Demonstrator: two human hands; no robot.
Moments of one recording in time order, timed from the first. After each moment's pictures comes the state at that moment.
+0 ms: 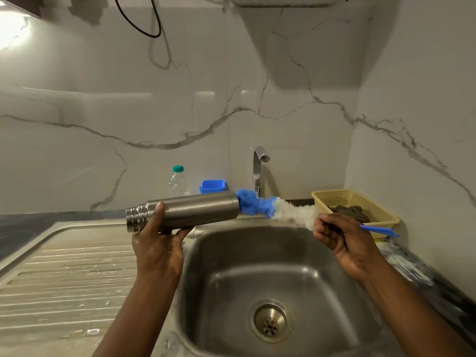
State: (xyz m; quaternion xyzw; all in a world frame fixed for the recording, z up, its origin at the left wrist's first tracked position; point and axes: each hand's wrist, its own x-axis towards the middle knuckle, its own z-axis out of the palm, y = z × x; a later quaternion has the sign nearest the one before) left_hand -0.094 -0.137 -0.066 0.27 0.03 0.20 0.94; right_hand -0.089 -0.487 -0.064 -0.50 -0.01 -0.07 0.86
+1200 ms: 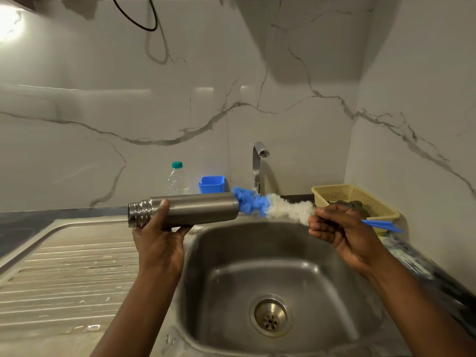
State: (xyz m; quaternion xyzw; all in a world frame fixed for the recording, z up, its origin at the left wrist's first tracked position) left_hand -0.094 -0.140 -0.067 0.29 0.03 0.22 0.93; right_hand -0.101 -0.485 -0.052 -0.55 -0.06 -0.05 0.83
